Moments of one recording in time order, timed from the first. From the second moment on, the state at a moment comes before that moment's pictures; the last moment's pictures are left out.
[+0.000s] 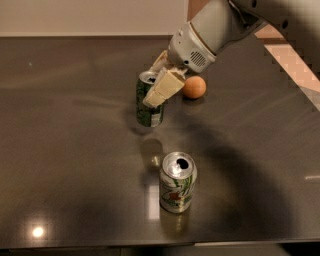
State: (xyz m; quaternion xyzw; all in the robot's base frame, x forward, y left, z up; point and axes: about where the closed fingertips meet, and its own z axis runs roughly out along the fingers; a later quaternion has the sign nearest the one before) arm 0.539 0.013 0.945 -0.67 0.64 0.25 0.28
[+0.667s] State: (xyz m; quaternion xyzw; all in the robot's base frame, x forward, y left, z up) arm 0.478 -0.036 0.933 -0.71 0.60 0.25 0.27
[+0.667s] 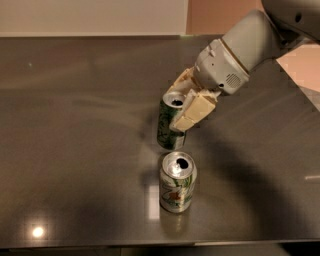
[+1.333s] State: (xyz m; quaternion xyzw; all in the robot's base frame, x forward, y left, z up) arm 0.442 -0.069 0.917 -0.74 0.57 0.24 0.26
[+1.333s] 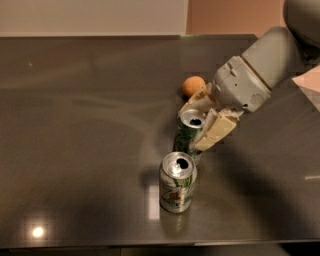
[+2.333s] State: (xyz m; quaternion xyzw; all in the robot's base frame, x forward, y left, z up) arm 0.415 -0.090 0.901 -0.77 0.54 0.25 0.24
